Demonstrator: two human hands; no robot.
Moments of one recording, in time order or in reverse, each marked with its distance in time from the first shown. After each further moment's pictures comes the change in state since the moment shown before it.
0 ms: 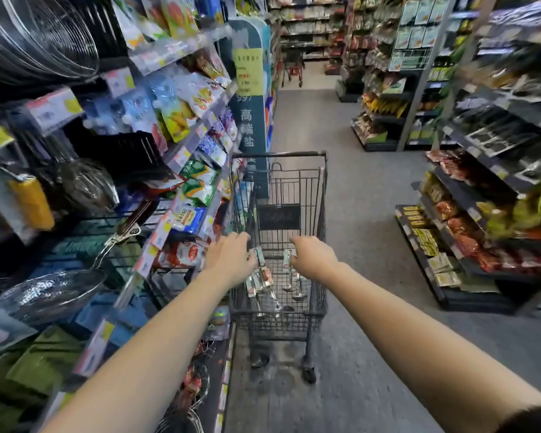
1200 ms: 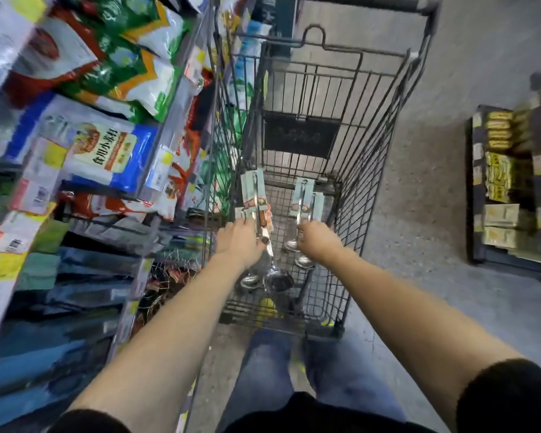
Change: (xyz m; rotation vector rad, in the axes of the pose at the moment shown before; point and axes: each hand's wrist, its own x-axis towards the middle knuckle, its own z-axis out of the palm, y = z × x) left_hand 0.291 -0.046 0.284 -0.042 -0.571 -0.210; right_hand 0.352 0.136 0.215 0.033 -0.598 0.128
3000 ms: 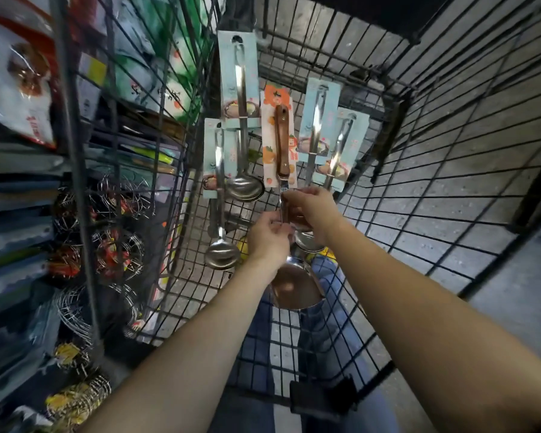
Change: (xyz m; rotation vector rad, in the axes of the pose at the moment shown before) left_hand 0.142 0.070 0.242 -1.330 -0.236 -0.747; right_hand 0.213 0.085 0.157 1.250 -0.222 0.542
